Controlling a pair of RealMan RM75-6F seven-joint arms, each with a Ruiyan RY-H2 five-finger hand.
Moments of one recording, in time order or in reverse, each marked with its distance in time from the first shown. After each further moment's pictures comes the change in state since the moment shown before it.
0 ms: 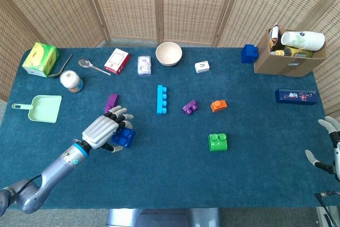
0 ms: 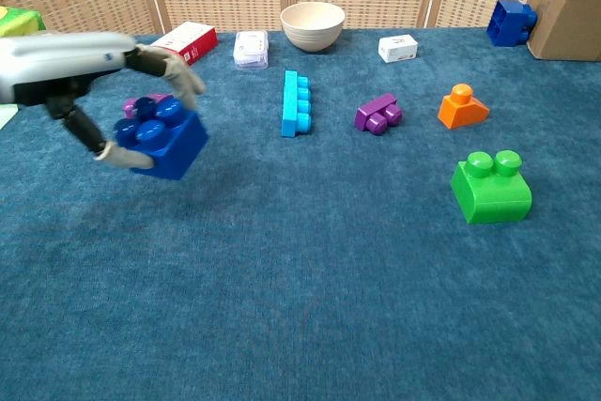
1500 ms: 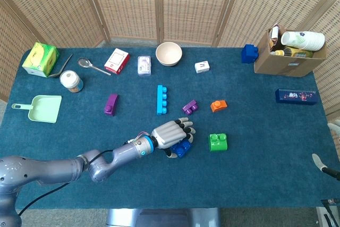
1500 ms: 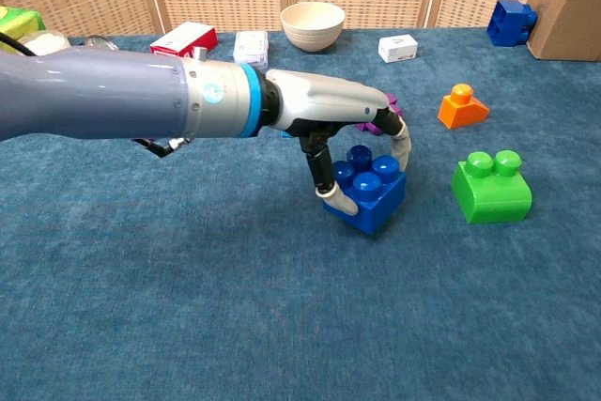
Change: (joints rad) left arm -0.485 -0.385 -0.088 0.313 -0.156 -0.350 0.033; right arm -0.048 0.012 -0.010 0.002 -0.032 0.076 0.049
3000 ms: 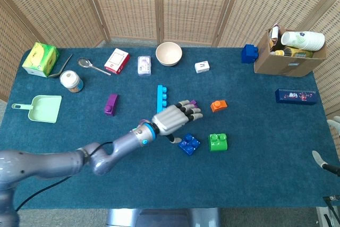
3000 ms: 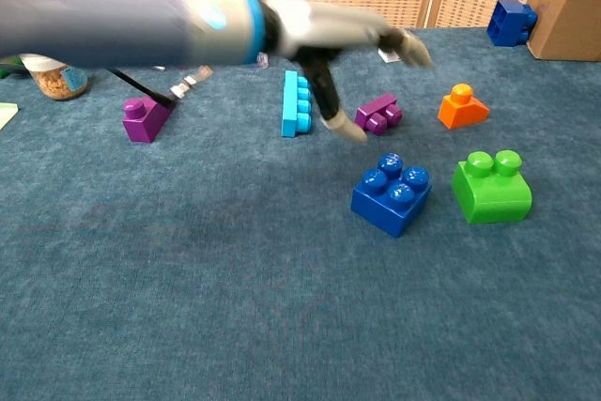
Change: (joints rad) left arm -0.053 0.125 -0.011 -0.077 -0.154 0.098 0.091; right arm 0.030 0.031 0.016 0.000 0.010 -0.062 0.028
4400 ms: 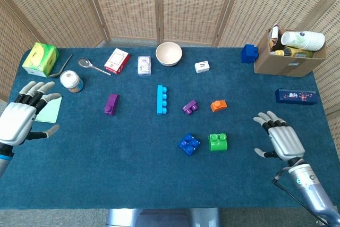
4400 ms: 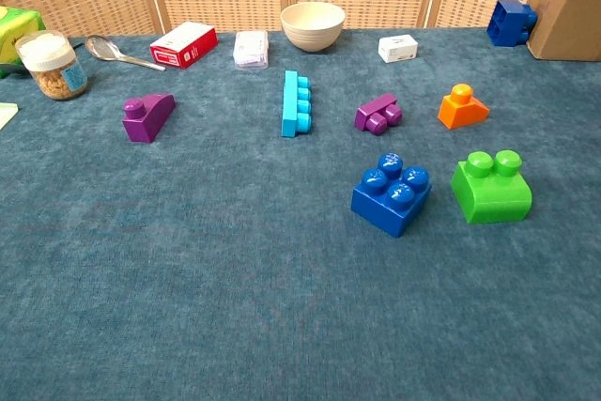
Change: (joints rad) left arm 0.755 0.705 0.192 -0.398 0.293 0.700 -0.233; right arm 0.325 -0.140 -0.025 -0.019 0.088 -0.466 -0.312
